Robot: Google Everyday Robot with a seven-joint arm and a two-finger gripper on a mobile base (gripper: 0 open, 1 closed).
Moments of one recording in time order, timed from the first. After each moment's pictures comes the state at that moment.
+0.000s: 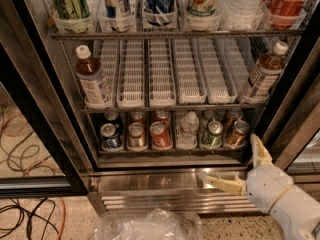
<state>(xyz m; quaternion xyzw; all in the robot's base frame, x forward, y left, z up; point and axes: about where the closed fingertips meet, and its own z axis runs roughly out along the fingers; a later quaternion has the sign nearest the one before) 0.447 -0.180 0.765 -0.25 0.72 0.15 0.63</state>
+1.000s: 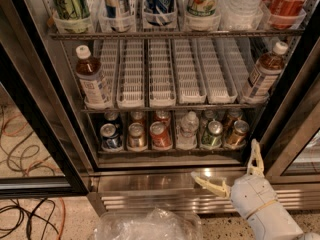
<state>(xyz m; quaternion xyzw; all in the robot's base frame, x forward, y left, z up) 0.449 -0.182 0.750 -0.21 0.68 0.02 0.71</state>
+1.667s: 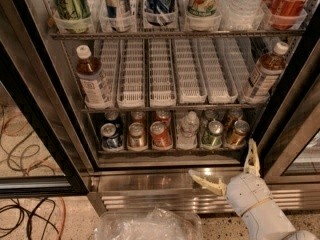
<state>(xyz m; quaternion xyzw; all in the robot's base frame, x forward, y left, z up) 0.456 -0.179 0.742 -0.21 0.68 0.01 0.70</state>
